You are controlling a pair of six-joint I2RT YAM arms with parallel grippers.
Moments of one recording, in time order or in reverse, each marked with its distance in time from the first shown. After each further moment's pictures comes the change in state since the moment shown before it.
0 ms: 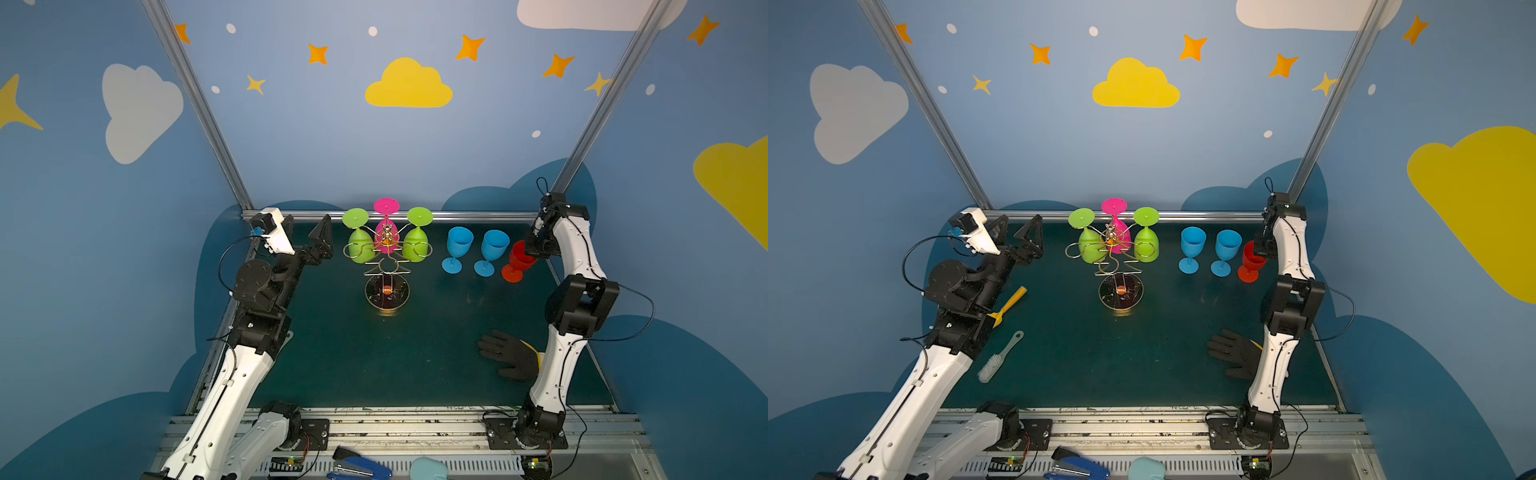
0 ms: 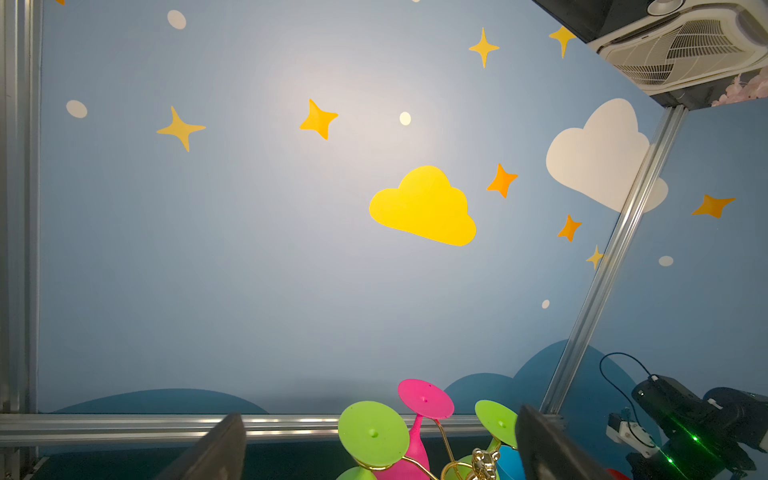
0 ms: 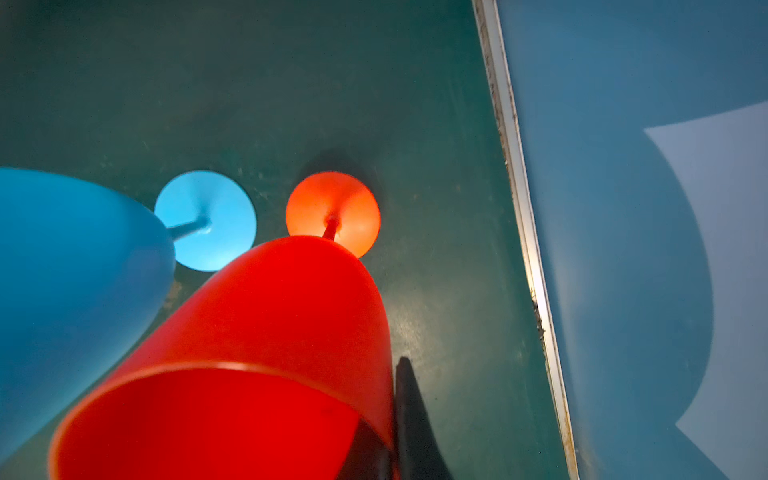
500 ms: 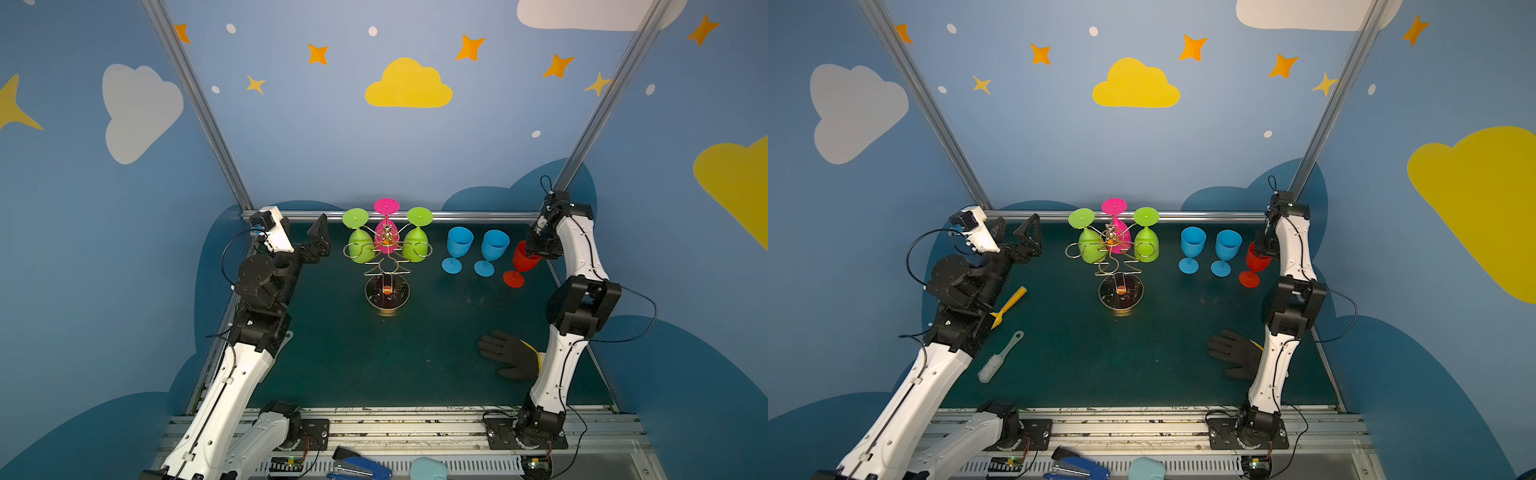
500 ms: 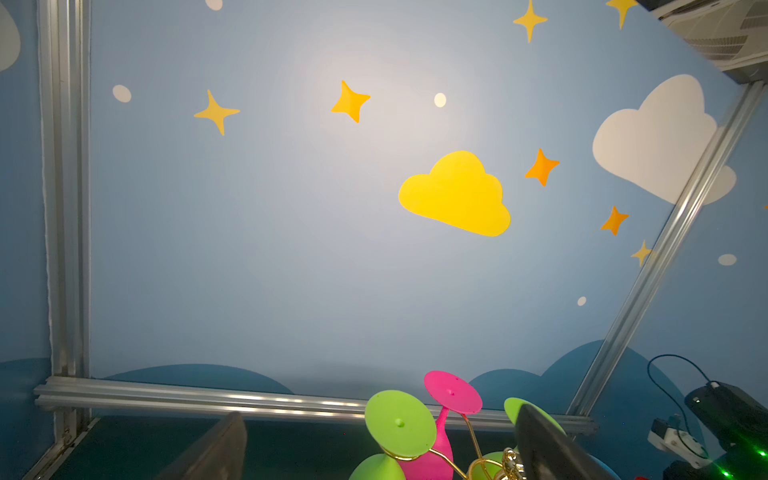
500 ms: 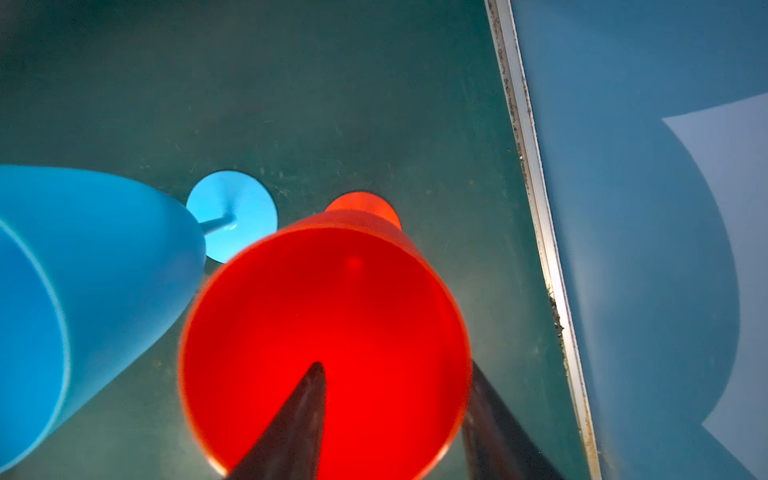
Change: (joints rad) left arm 0.001 0.027 0.043 -0.096 -0.083 -0.001; right arm -0.019 -0.012 0.027 -0.019 -0.062 0.026
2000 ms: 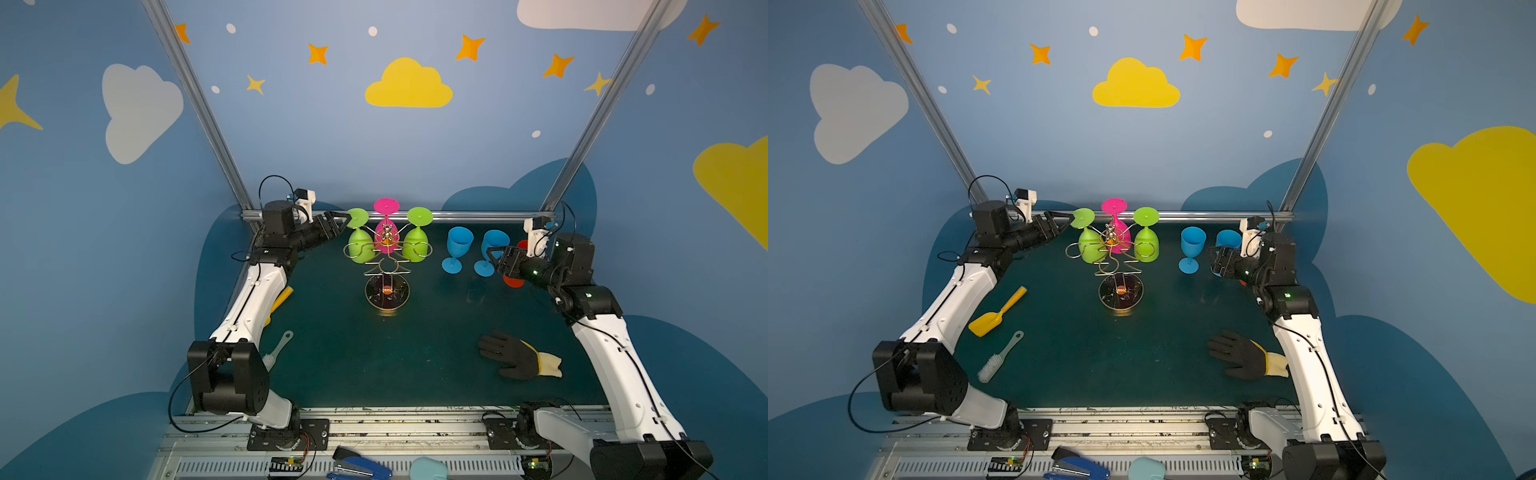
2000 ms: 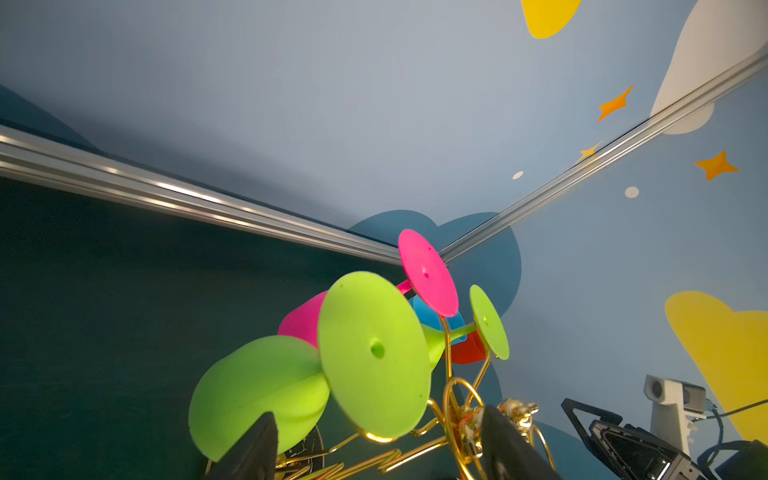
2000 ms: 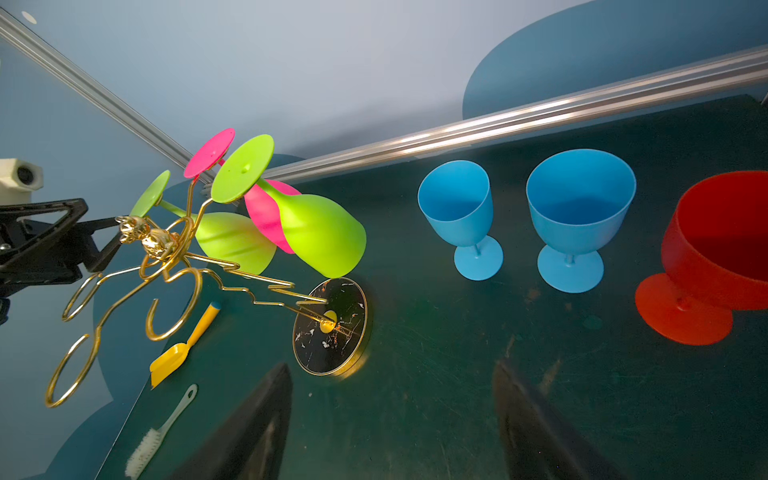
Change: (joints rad) left arm 0.163 0.591 0.398 -0.283 0.737 -0.349; right arm 0.261 -1.104 -1.104 0.822 -0.455 0.233
